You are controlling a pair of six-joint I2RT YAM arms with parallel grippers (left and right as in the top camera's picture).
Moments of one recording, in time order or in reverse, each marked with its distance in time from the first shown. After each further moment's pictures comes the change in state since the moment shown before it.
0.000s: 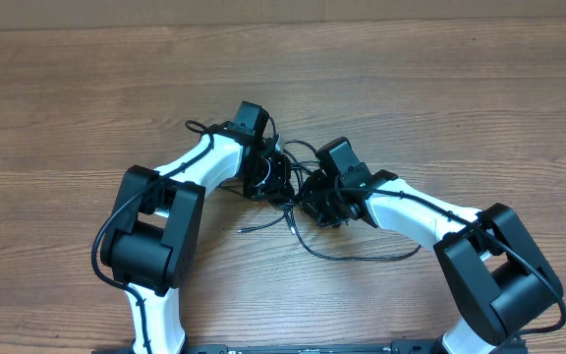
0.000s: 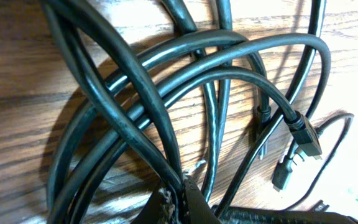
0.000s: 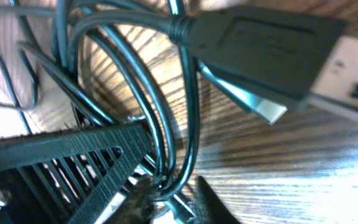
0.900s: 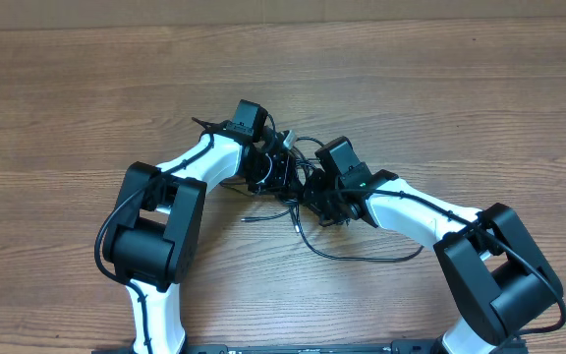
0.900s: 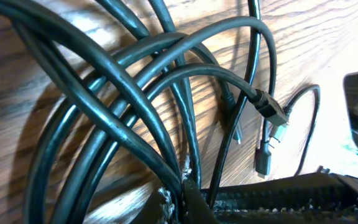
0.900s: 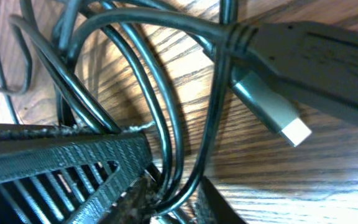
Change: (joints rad) left arm 0.005 0.021 0.000 0.082 0.130 0.195; right arm -0.001 0.001 0.000 0.005 0.080 -0.100
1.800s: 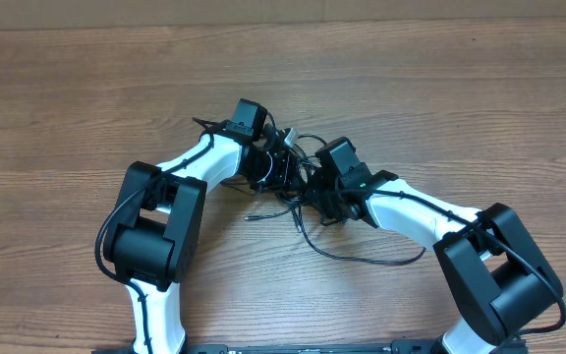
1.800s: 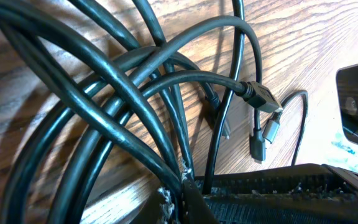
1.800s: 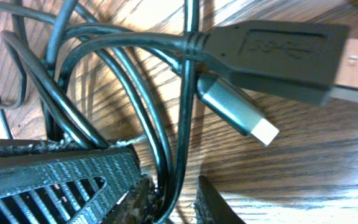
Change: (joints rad) left arm 0.000 0.002 -0.003 0.034 0.030 0.000; right arm 0.000 0.000 -0.003 0.007 0.069 -0.003
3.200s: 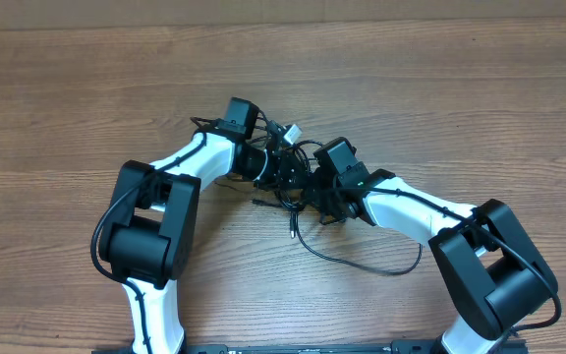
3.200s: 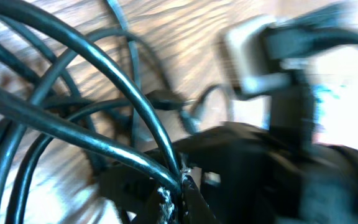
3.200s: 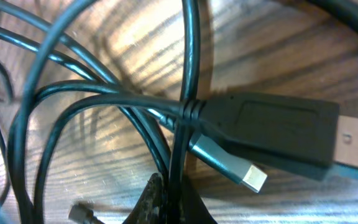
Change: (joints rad) left arm 0.049 0.002 -0.001 -0.004 0.309 0.144; right arm -0.002 0.028 0.013 -0.029 0.000 0.026
